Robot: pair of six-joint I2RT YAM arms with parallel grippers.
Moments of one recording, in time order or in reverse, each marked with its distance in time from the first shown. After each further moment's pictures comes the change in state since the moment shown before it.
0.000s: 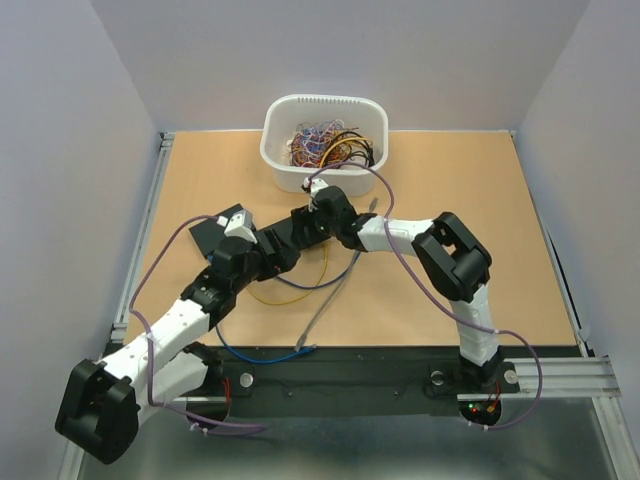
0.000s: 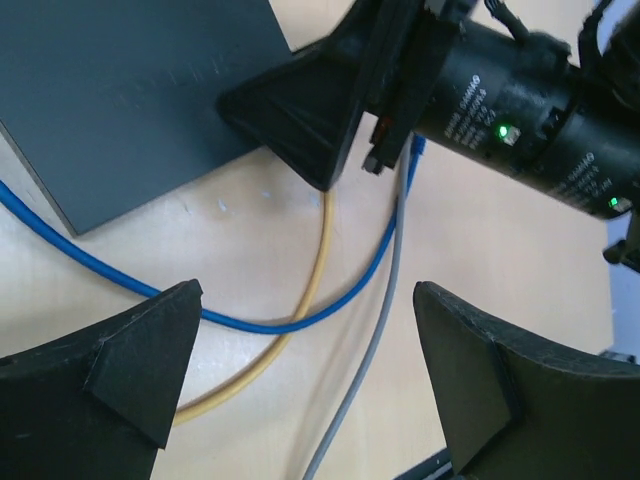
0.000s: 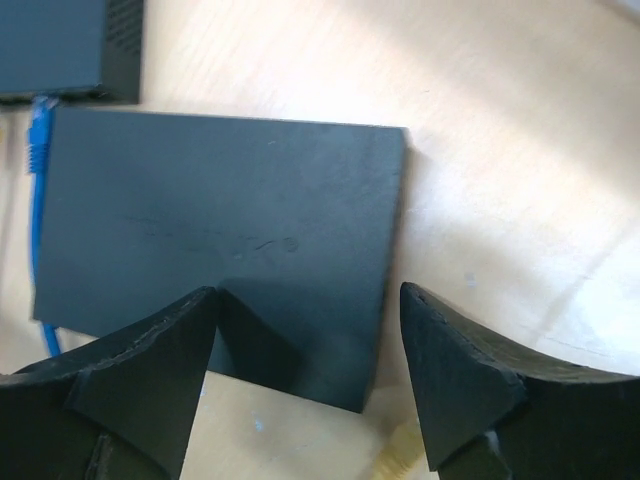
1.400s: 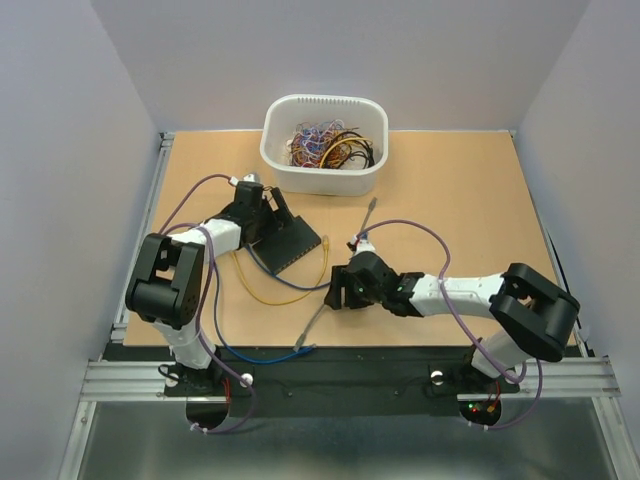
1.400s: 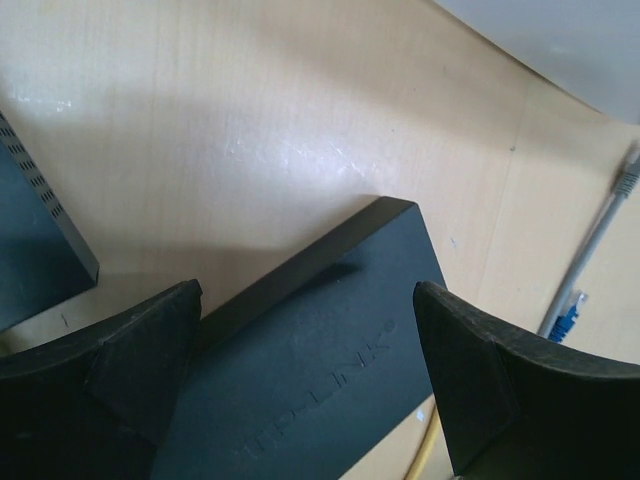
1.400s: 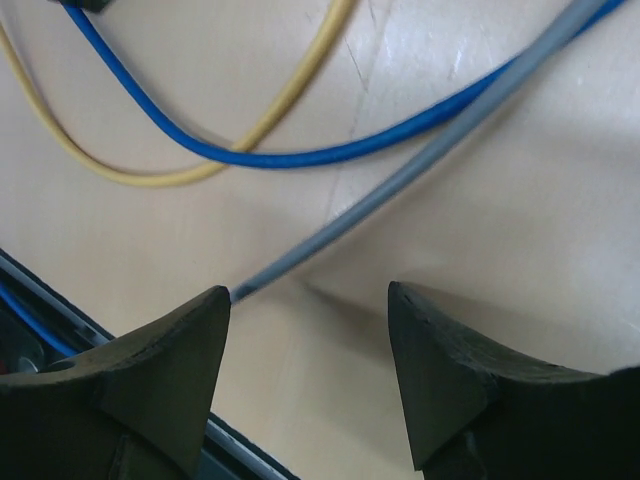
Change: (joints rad) left arm 0.203 0.818 0.517 -0.005 0.031 0.094; right arm 0.217 -0.600 -0.704 -0.063 0.153 0.479
